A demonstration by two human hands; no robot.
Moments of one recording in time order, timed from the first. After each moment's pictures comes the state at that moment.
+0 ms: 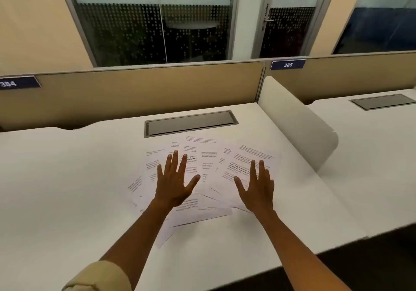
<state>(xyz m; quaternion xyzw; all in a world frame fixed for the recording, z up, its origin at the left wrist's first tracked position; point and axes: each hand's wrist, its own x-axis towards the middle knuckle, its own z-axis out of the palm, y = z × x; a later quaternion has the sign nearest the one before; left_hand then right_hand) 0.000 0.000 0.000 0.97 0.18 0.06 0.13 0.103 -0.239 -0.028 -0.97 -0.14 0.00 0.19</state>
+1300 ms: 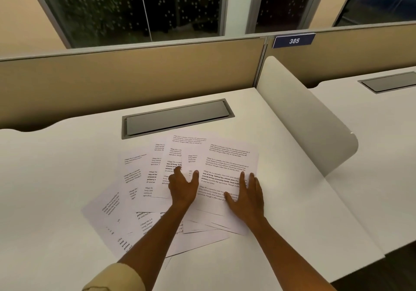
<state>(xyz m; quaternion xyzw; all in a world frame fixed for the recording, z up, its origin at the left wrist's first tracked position) 0.119 -0.020 -0.050 0.77 0.41 0.10 0.47 0.176 -0.208 -0.103 -0.98 -0.12 0.09 0.13</state>
